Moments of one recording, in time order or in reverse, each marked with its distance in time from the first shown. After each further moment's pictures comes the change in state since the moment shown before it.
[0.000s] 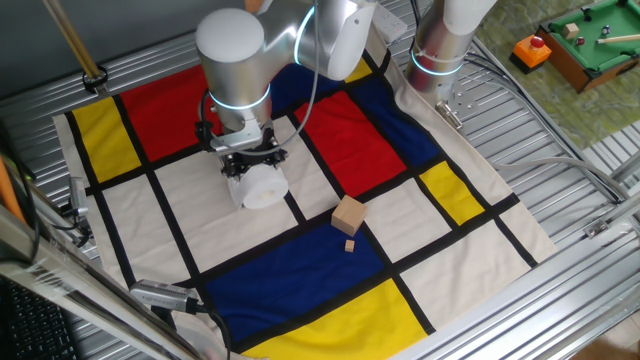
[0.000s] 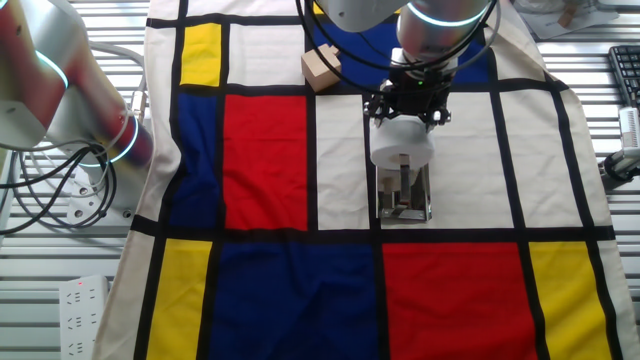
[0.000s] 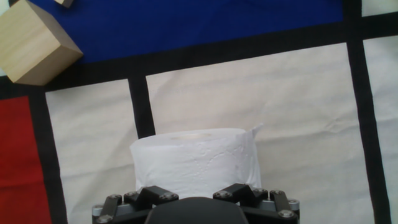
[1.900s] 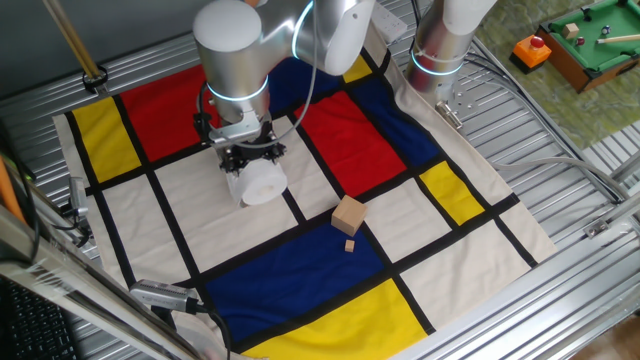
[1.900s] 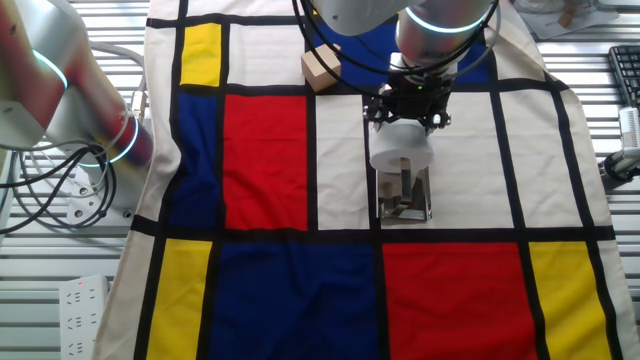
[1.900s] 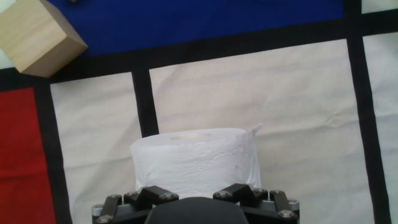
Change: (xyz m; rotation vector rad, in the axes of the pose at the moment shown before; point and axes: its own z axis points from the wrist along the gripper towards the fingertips) arm 0.010 -0.001 -0.006 -0.002 -0.011 -0.015
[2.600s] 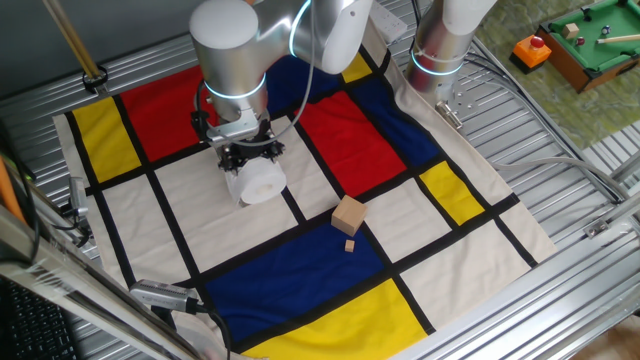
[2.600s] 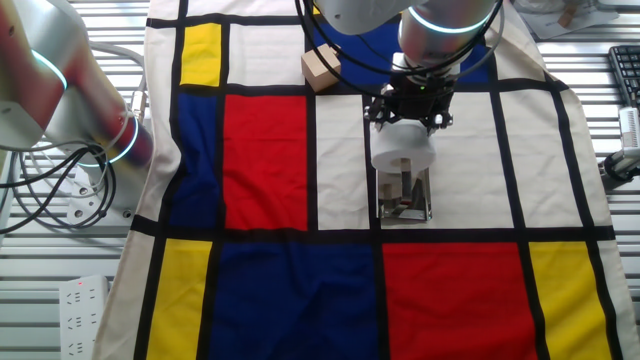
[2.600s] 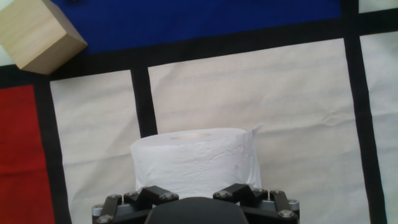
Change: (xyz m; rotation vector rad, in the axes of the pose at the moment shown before) arm 0.001 0.000 -0.002 -0.002 -0.002 0.000
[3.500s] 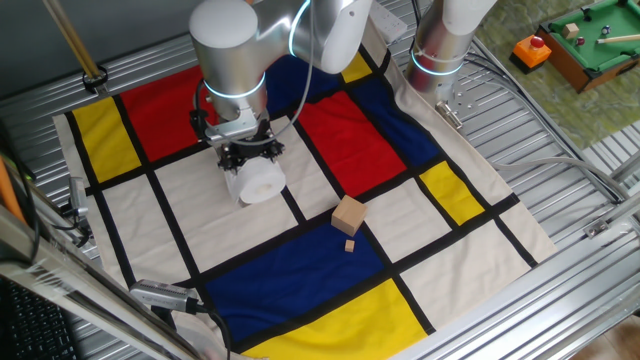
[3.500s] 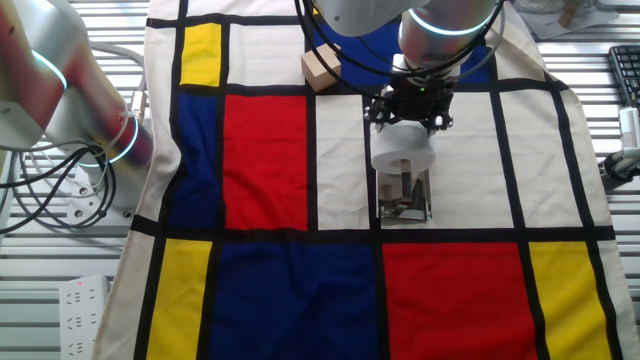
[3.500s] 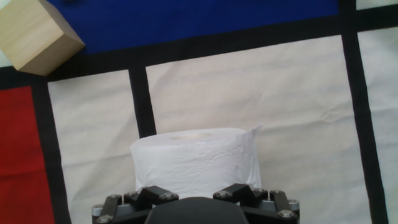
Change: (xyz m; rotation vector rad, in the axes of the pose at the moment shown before) arm 0.001 -0.001 0.001 0.001 -0.001 0.022
